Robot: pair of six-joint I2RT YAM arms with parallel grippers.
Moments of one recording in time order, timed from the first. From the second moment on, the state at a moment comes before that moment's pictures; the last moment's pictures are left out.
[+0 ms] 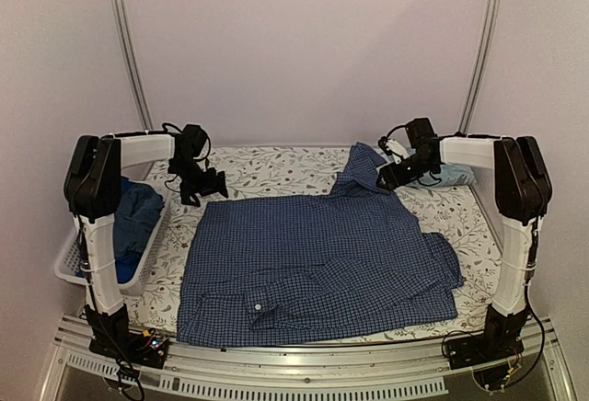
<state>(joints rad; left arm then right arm) -0.23 2.11 1.59 -0.74 0.13 -0.46 0.26 2.08 1.53 -0.44 -0.24 -0.19</state>
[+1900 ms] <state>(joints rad) -0.21 2.17 1.59 -0.62 0.17 -0.38 0.31 2.14 1.78 -0.51 -0.15 -0.35</state>
